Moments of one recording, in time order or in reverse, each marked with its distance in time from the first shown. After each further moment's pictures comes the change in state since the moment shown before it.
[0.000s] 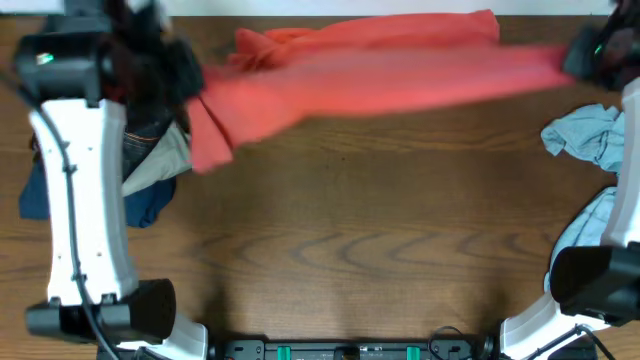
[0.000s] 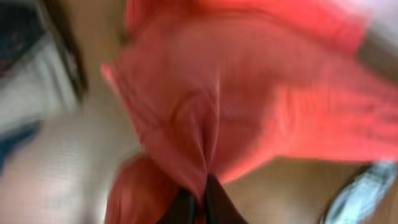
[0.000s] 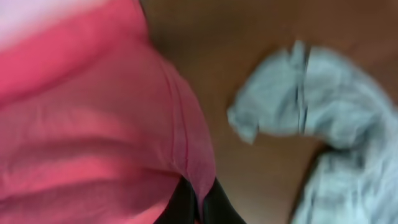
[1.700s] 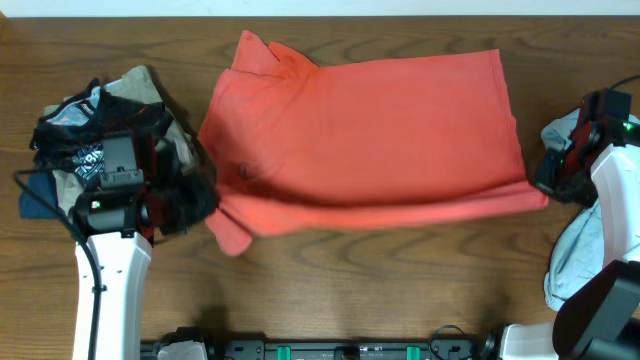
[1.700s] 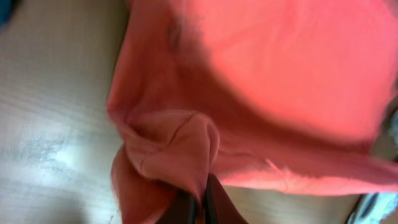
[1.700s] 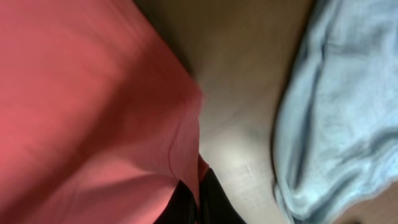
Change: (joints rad) left arm 0.108 -0.549 -1.040 0.528 0.072 -0.057; right arm -0.095 -0.231 -0.736 0.183 0.002 0.072
